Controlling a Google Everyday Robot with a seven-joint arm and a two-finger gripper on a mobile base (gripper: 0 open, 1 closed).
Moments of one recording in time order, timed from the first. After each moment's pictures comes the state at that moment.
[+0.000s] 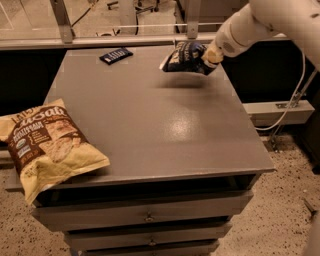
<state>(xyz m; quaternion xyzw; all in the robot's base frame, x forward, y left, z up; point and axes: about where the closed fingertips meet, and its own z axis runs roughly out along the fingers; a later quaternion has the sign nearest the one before) 0.735 -0.172 0.925 -0.47 0.79 -0.03 0.39</state>
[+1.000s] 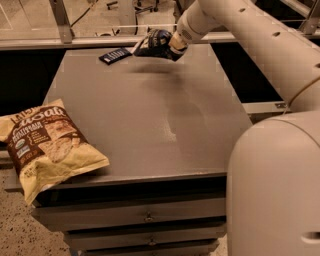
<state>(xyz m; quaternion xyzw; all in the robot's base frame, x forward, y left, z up) 0.823 -0.084 0.929 -0.46 0.79 -0.02 0.41</state>
